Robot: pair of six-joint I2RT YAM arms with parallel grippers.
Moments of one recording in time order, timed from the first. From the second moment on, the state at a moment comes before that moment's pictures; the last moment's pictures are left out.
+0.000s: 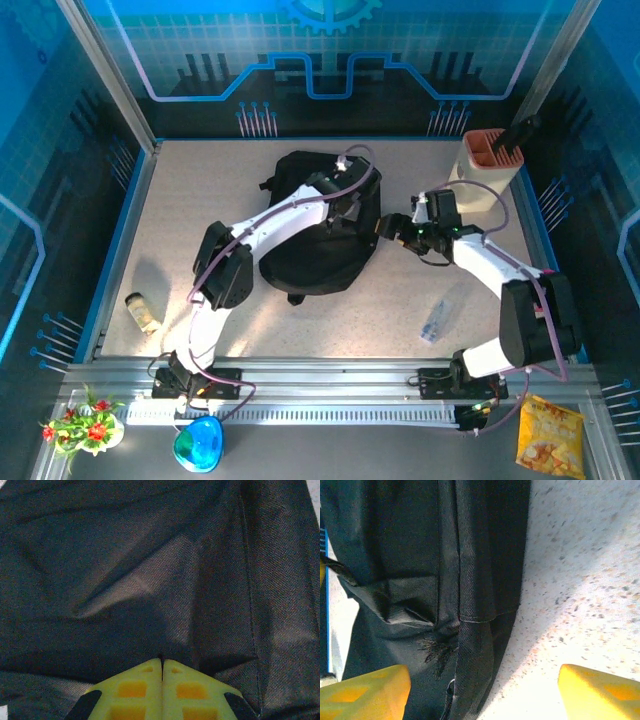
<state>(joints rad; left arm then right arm) -0.73 2.14 1.96 -0.89 -0.47 -0.44 0.20 1.47 0.85 -0.26 -0.43 0.59</state>
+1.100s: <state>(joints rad) -0.44 1.80 1.40 -0.75 -0.47 -0.54 0.28 1.85 1.24 -0.47 -0.19 0.48</state>
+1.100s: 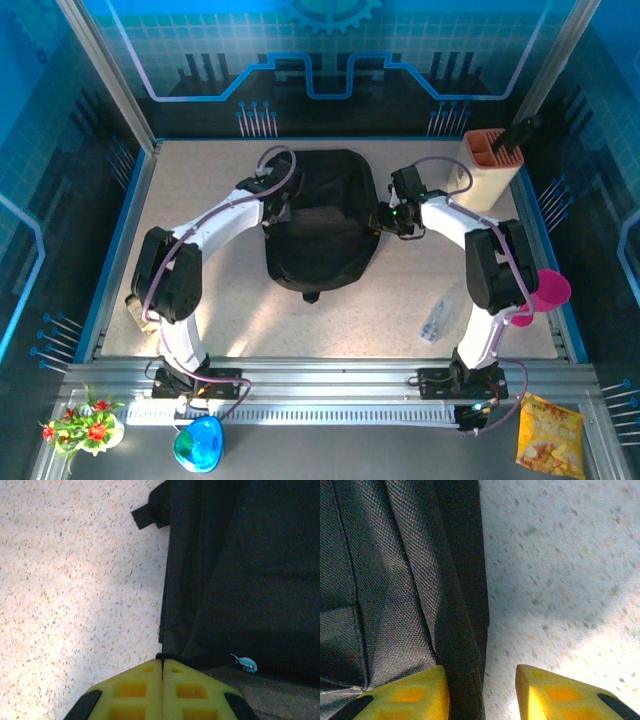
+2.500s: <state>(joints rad) -0.38 1.13 0.97 -0.56 -0.21 -0.43 0.32 1.09 0.55 -0.80 0.04 0.80</state>
